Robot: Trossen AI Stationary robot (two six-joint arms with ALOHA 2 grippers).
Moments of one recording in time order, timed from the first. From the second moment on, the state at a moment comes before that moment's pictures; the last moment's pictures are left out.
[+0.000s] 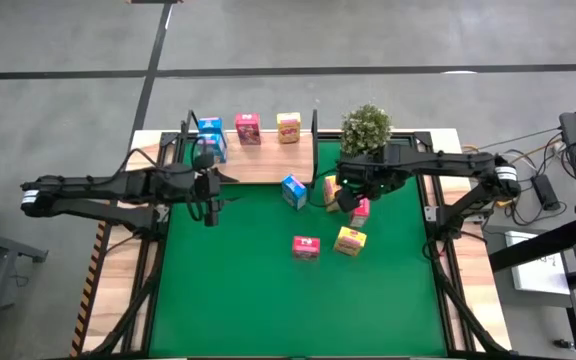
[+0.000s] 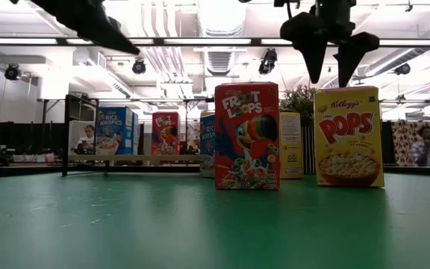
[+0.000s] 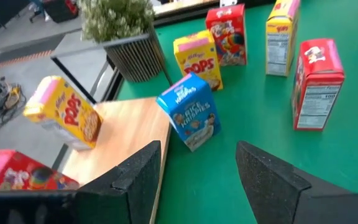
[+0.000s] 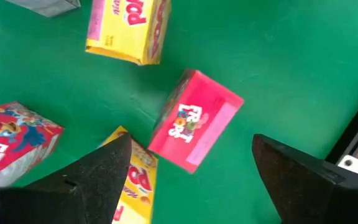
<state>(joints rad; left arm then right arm) 0.06 0.83 0.75 -0.42 -0.23 0.21 -0.13 1.52 1.43 -1.37 0.08 1.00</state>
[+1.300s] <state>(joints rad) 0.06 0.82 0.71 -0.38 -0.24 0.22 -0.09 1.58 1.23 -1.22 0.11 1.12</state>
